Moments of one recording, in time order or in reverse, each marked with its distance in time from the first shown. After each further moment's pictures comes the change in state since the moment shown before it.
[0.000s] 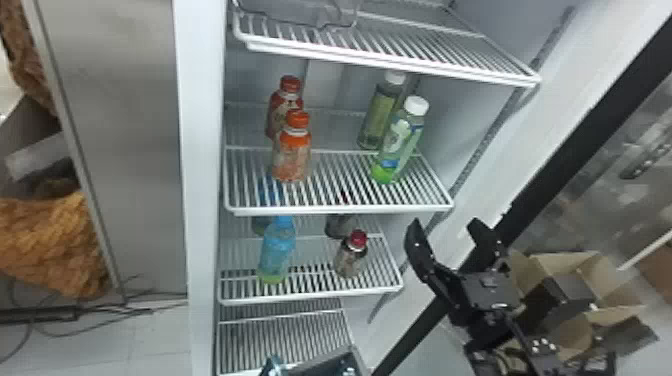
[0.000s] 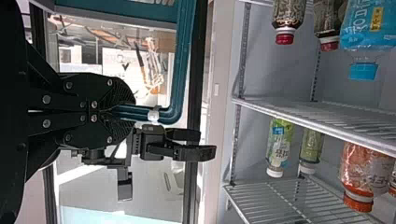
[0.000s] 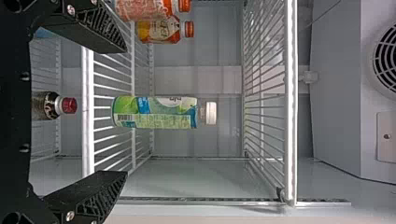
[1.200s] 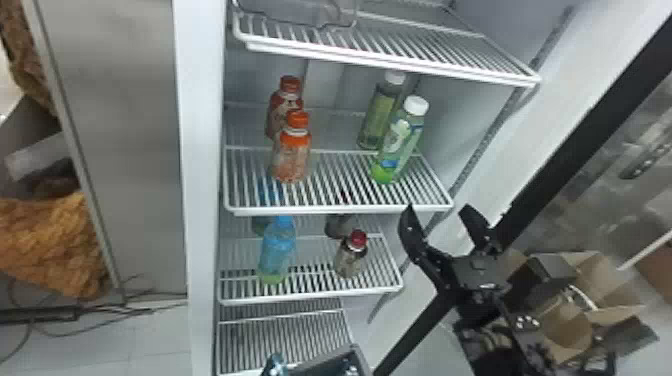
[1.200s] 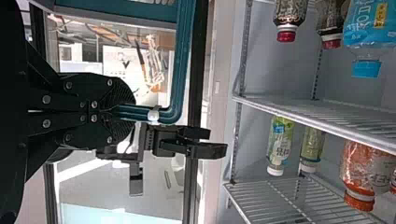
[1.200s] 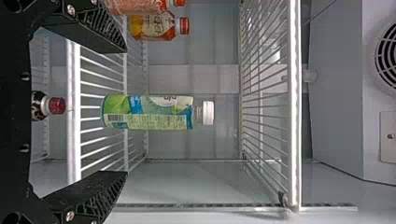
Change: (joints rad) left arm -0.004 0.000 -0.005 0.001 0.011 -0.002 0.000; right arm -0.104 -0.021 0.014 0.083 0.003 -0.002 0.000
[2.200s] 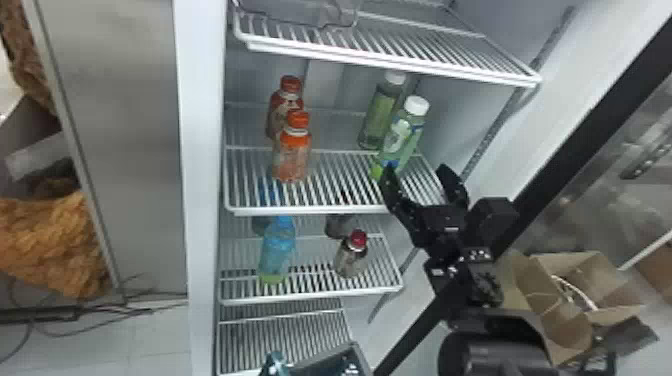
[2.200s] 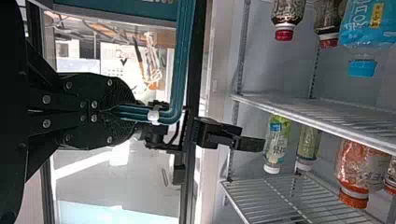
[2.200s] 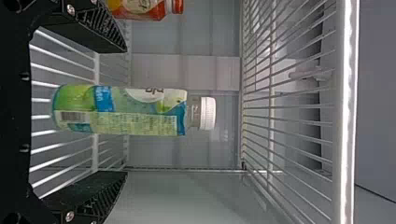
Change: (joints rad) left arm 0.000 -0.002 0.000 0.000 0.011 -0.003 0.000; right arm -0.332 -0.048 0.050 0.325 0.063 -0.054 -0.023
